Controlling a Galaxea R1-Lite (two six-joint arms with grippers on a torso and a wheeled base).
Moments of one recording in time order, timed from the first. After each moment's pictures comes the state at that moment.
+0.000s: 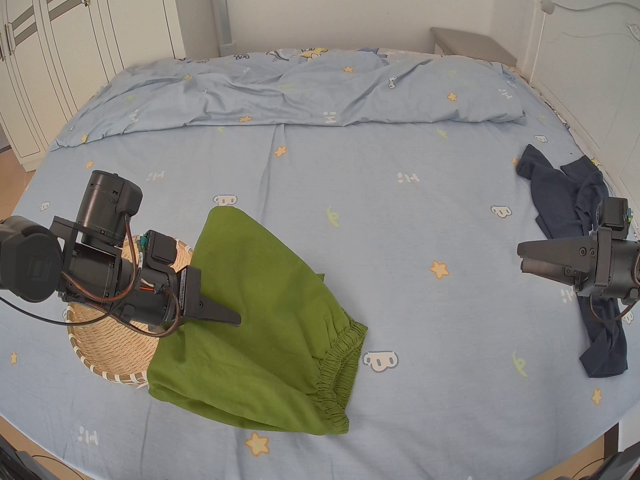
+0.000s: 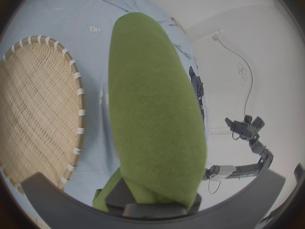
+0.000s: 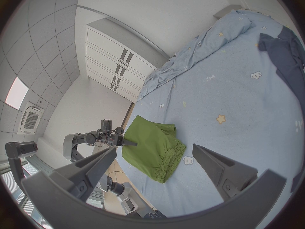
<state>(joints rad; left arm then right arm) -0.31 1.65 -1.01 0.18 -0.55 -0.39 0.19 1.29 -0.73 -0.18 0.73 0.45</state>
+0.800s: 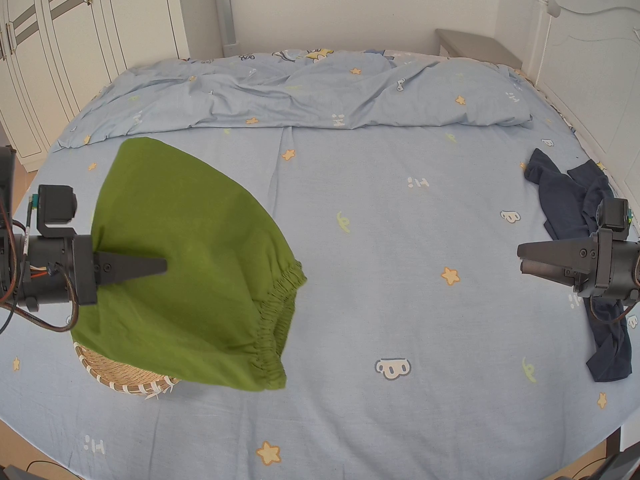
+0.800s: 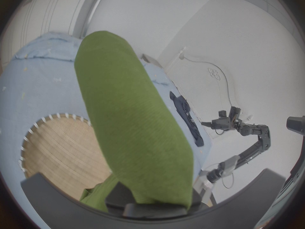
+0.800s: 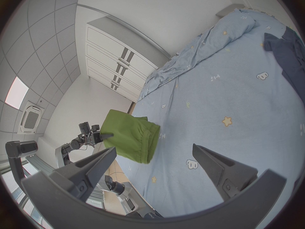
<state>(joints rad) -0.20 1.26 -0.92 0.10 -0.56 -0.20 0.20 1.28 -0.73 -0.18 0.73 0.45</state>
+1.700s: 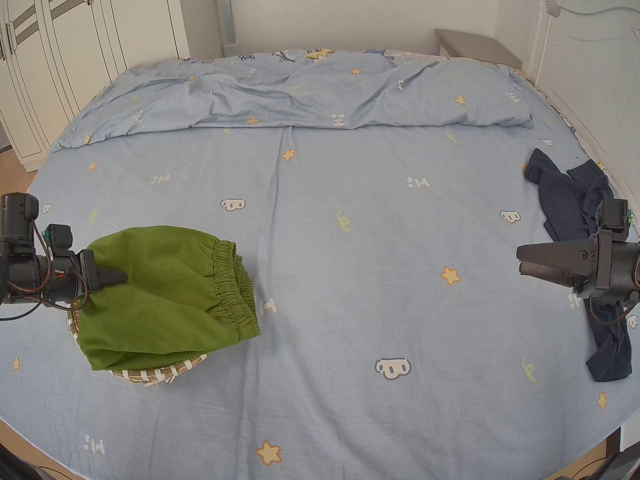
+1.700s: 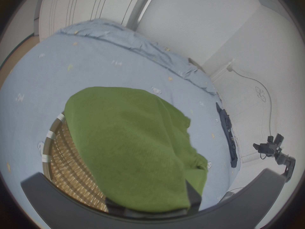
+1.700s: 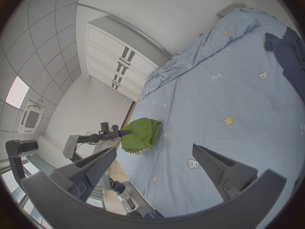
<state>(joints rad) 0.23 1.57 -0.84 -0.07 -0.58 -0.14 0.20 1.28 -0.73 -0.18 0.73 0.45</state>
